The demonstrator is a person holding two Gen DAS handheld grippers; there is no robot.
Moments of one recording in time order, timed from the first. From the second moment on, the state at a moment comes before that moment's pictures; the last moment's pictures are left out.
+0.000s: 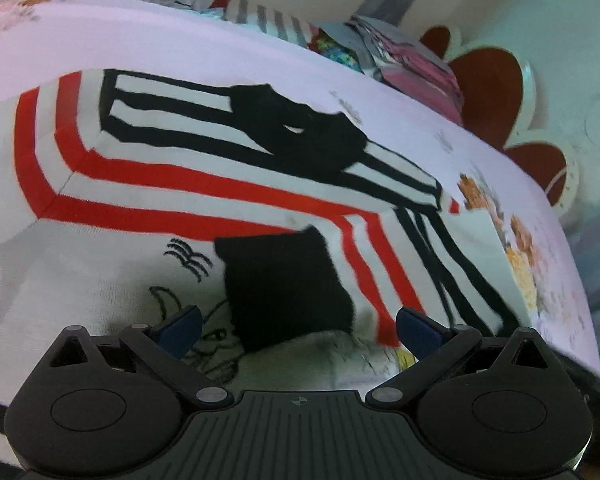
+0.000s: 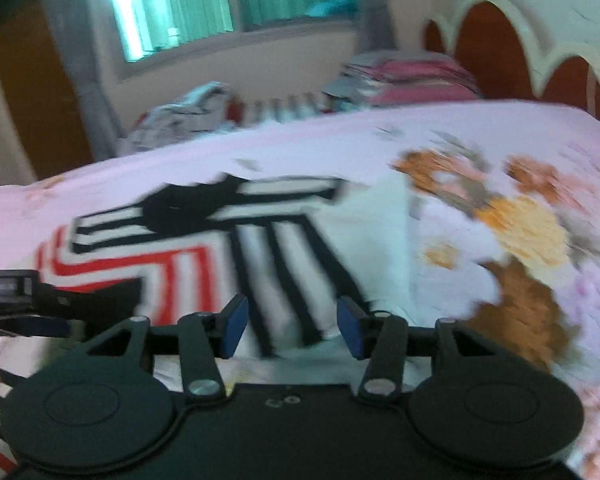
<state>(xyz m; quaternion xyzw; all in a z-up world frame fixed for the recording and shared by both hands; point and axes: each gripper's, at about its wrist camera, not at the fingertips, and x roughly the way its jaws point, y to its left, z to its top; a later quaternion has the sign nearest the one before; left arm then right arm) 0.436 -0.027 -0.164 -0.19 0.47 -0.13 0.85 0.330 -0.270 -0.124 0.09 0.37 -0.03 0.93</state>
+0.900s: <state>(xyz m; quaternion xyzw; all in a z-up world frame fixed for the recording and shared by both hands) 0.441 0.018 -0.140 -0.22 0.39 -0.11 0.89 0.350 -0.285 -0.161 0.06 0.39 -0.06 0.92</state>
